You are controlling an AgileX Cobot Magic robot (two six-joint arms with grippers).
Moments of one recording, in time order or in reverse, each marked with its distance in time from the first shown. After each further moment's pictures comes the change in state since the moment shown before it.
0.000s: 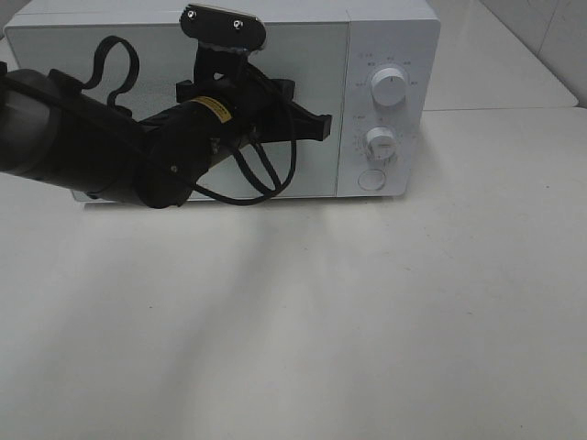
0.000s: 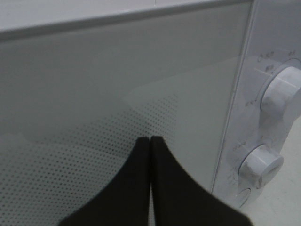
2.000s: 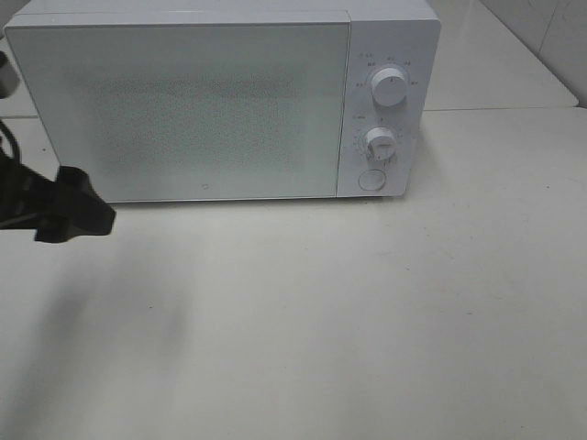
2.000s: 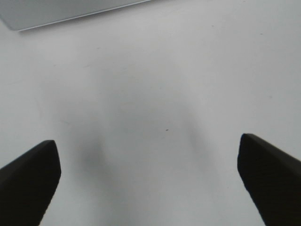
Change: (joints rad) left arm 0.364 -0.731 0.424 0.012 1.090 -0.004; right arm 0.000 0.000 0.000 0.000 0.000 0.000
